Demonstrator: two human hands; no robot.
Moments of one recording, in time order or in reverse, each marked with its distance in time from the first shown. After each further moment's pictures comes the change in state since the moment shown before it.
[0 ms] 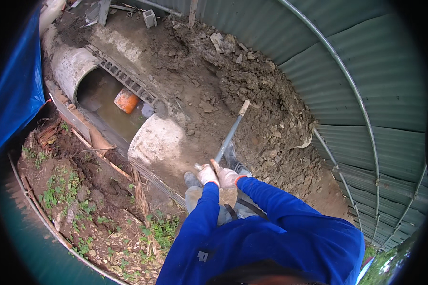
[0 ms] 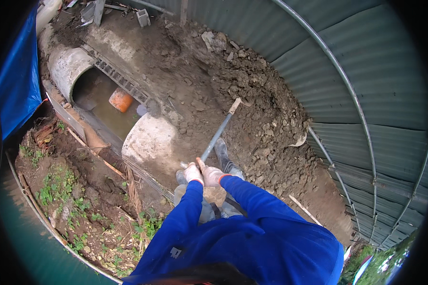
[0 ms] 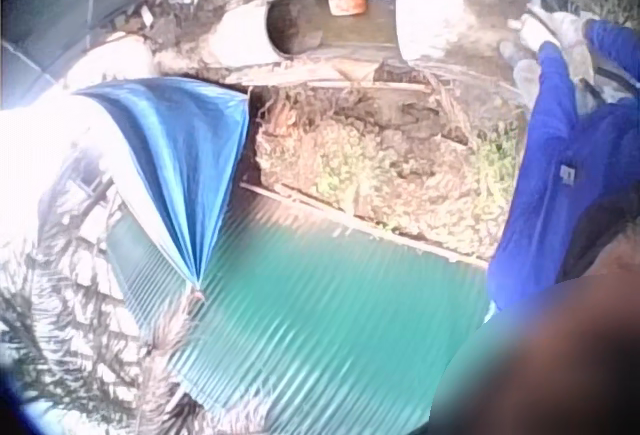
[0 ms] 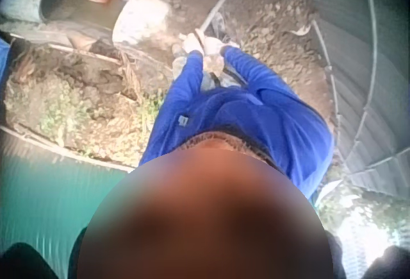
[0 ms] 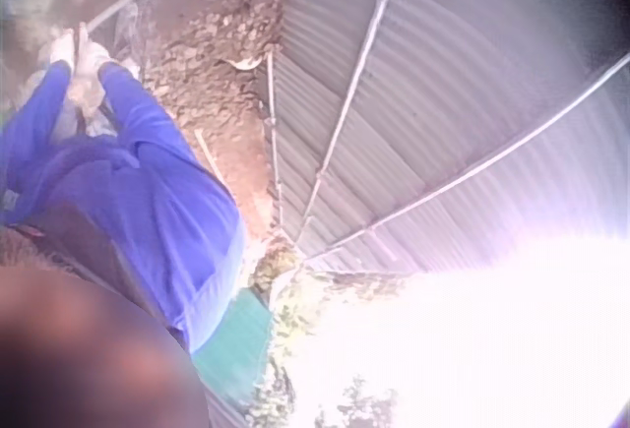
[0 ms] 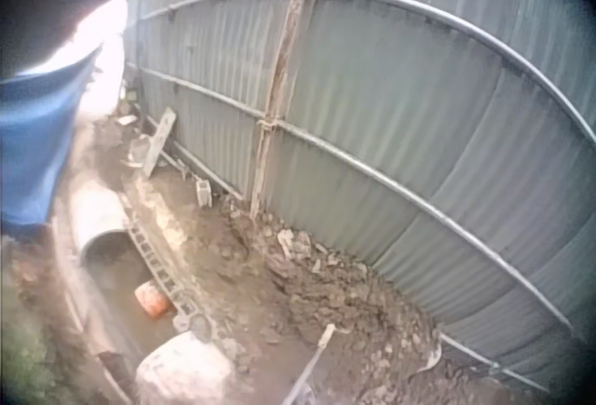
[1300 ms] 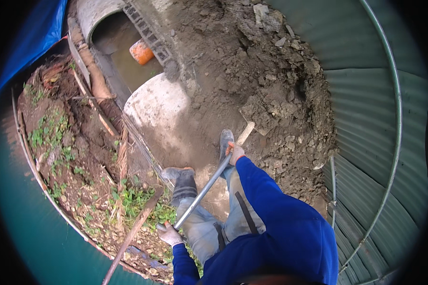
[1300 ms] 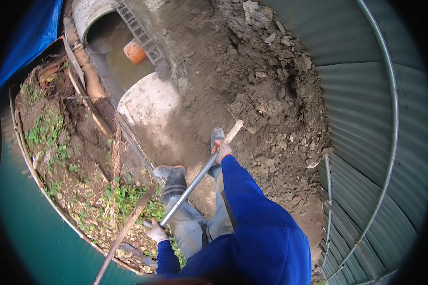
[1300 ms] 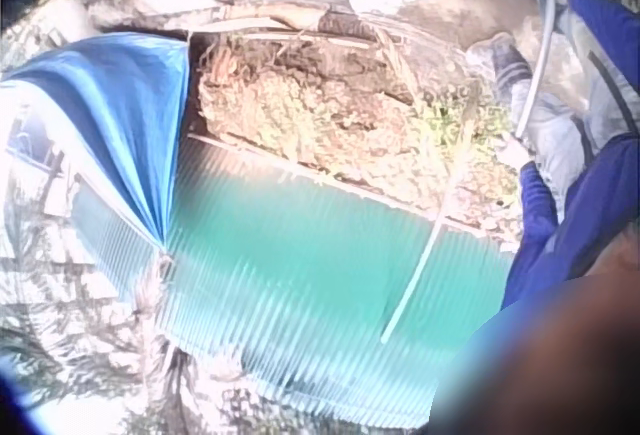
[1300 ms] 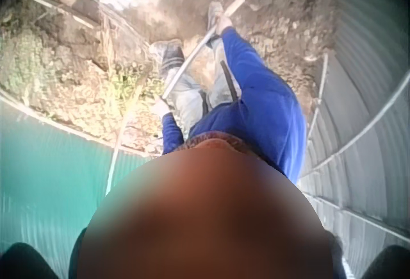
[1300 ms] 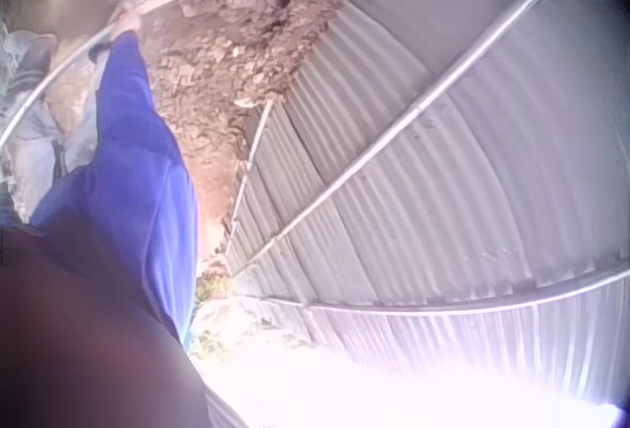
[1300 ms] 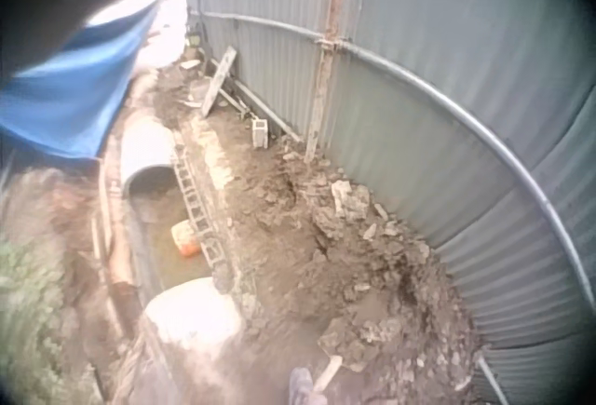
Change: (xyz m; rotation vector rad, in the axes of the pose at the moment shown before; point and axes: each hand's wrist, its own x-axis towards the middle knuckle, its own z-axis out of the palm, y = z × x) left_hand -0.122 -0.205 -0.174 0.199 0.744 0.155; right_hand 0.248 0.295 0.053 1.779 0.230 0.403
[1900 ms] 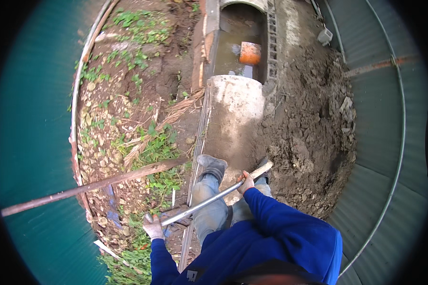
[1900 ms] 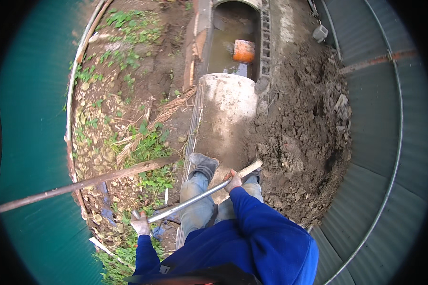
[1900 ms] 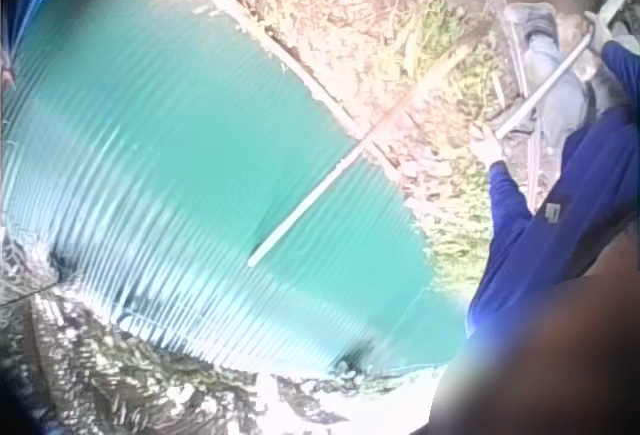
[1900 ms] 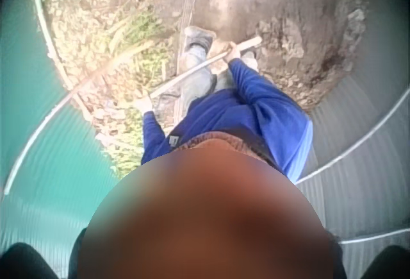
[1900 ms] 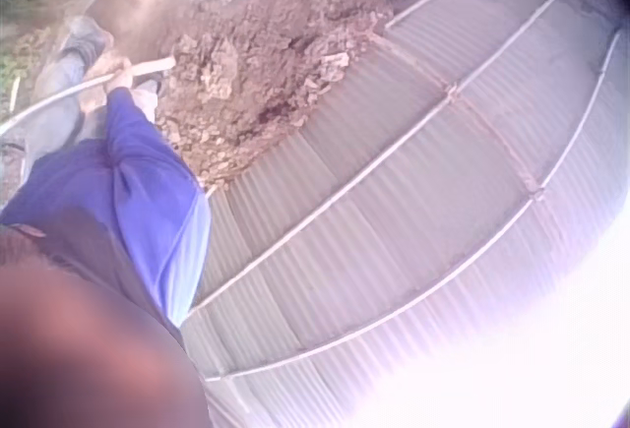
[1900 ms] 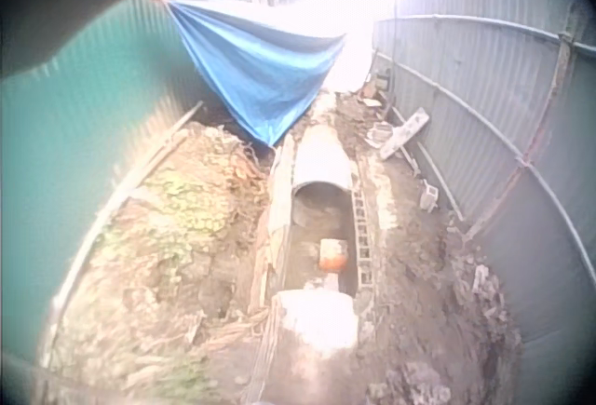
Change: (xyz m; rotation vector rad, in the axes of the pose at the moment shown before) left_hand 0.055 -0.221 -0.252 -0.353 0.242 -0.264; right_hand -0.200 0.254 0.087 -0.222 0.076 0.212
